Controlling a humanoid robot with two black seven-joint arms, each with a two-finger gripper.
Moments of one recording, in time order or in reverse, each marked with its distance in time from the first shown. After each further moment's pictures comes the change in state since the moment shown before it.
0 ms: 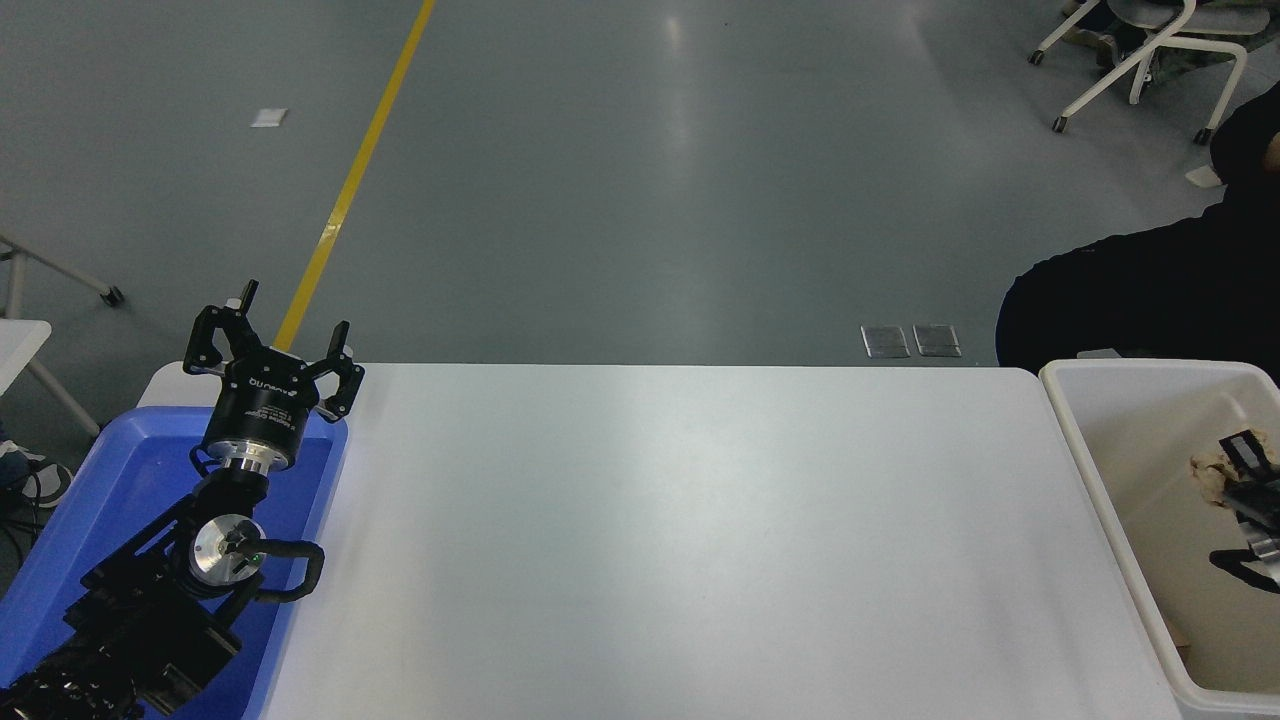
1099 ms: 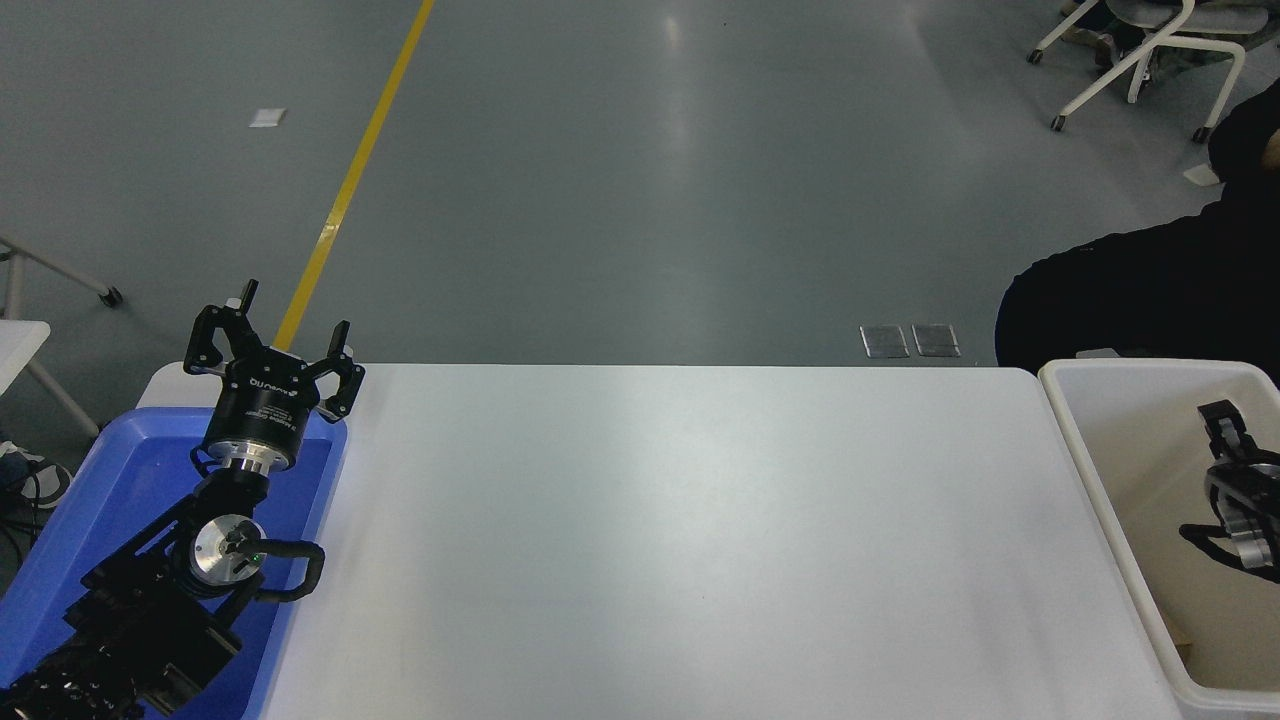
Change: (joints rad) left arm 0.000 0.000 0.000 0.000 0.000 0.000 0.000; right arm 0.070 -0.004 0.254 -0.007 -0.009 0.016 0.003
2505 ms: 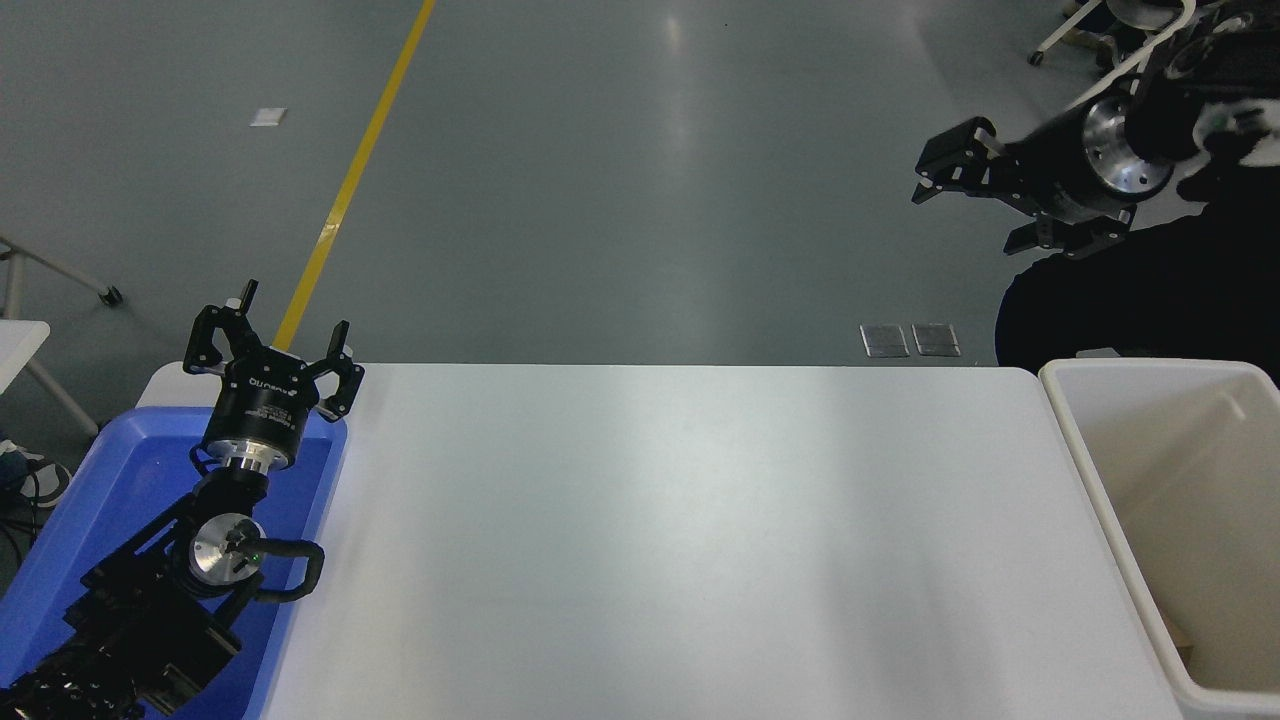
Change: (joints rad) left arm -0.001 0.000 0.002 0.000 0.000 0.000 0.001; right arm 1.315 0.085 -0.663 0.901 -0.257 0.830 -0.008
